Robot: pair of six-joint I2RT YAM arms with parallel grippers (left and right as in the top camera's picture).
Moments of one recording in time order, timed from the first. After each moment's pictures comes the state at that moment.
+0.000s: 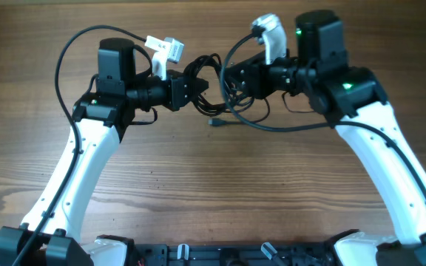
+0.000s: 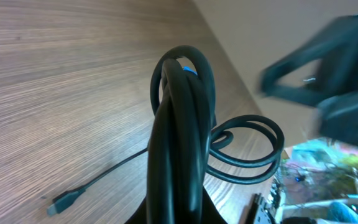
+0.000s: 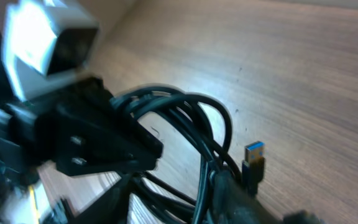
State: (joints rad) left arm -0.18 1.45 1.14 -0.38 0.91 -0.20; right arm 0.38 1.52 1.48 -0.67 -0.58 0.12
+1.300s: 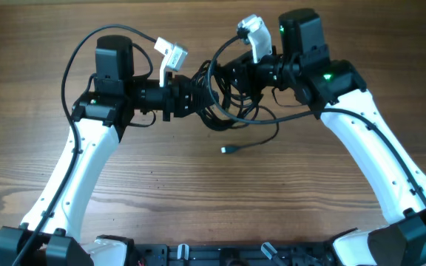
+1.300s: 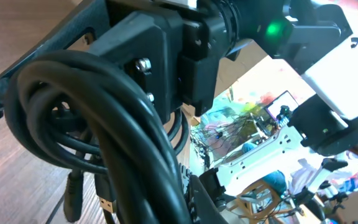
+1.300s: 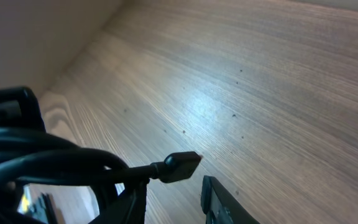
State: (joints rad) left arm -0.17 1.45 1.14 -0.31 1.37 -0.14; right arm 0.39 1.60 1.48 -0.59 -0.59 0.10
